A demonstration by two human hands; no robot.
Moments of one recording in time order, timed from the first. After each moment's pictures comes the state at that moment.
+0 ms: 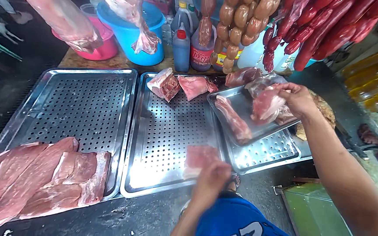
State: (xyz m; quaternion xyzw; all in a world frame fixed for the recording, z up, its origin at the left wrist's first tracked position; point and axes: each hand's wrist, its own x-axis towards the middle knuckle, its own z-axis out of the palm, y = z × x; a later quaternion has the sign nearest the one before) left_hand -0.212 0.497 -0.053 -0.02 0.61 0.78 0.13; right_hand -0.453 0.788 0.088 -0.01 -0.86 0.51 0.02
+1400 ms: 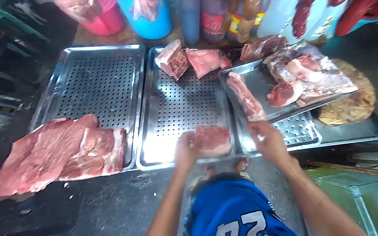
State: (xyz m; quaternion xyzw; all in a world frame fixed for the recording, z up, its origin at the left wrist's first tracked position) left_hand -0.240 0.423 -0.124 -0.19 0.88 0.42 0.04; right_hand -0.305 0.713 -0.027 0.15 -0.95 0.28 0.00
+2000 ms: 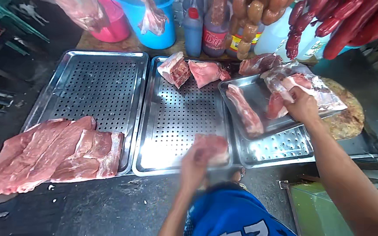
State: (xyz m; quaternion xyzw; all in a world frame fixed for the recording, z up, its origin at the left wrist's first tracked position) left_hand -0.216 0.458 -0.078 -0.14 0.79 0.60 -0.03; right_hand -0.457 0.788 0.034 -0.02 -0.99 0.14 -0.01
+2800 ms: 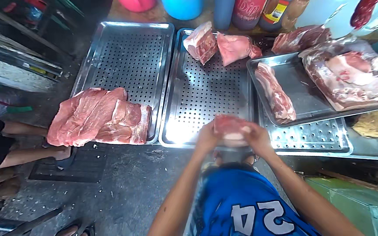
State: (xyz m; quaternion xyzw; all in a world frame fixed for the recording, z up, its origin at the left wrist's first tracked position) left_hand -0.247 0.418 -0.117 -0.18 0.80 0.55 0.15; right_hand -0.294 0.641 -0.110 0.06 -0.86 0.46 -0.22
